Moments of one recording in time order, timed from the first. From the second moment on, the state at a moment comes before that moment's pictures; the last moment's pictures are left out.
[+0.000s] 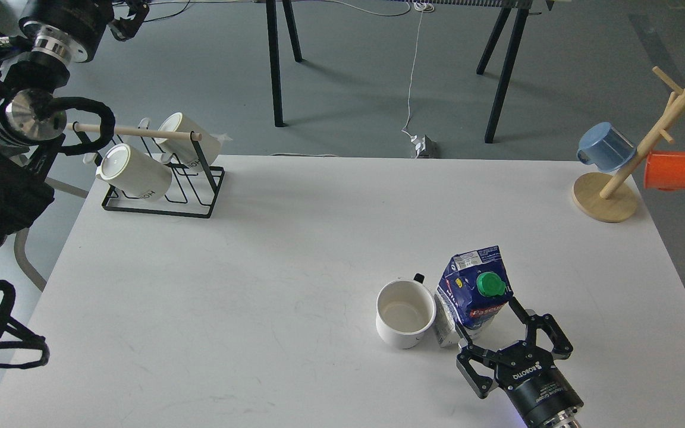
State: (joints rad) left arm -0.99 0.39 -0.89 -0.63 0.10 -0.34 -0.25; right arm -0.40 -0.22 1.06 1.46 0.19 0.49 0.08
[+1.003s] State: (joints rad) left arm -0.98 0.39 -0.91 -0.64 0.08 -0.34 -0.19; right arm -0.27 -0.63 1.46 1.45 0.18 0.49 0.11
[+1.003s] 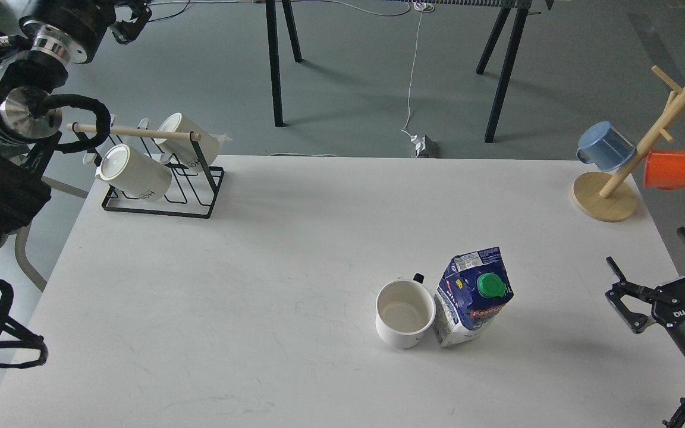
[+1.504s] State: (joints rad) left arm -0.95 0.33 -0.91 -0.59 -0.08 -0.35 -0.18; right arm 0.61 -0.59 1.22 0.79 0.17 0.49 0.13
